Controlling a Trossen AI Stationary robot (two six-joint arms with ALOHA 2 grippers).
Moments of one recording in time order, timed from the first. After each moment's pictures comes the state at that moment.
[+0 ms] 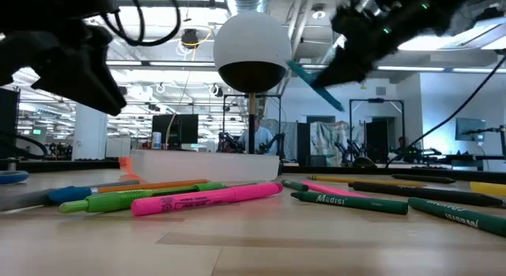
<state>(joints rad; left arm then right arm) -0.67 1.46 0.79 -0.71 -0.84 -0.69 -0.06 1.23 0.69 0.01 0.23 0.04</state>
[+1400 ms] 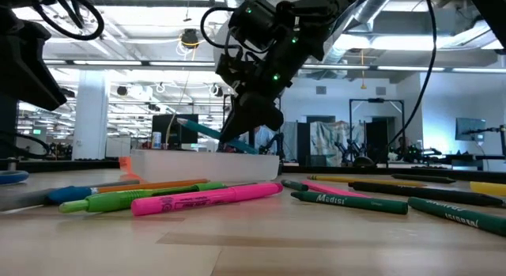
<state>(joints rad) -0.93 1.46 0.79 -1.05 -0.83 -1.27 -0.06 2.04 1.40 -0.22 0.14 -0.52</state>
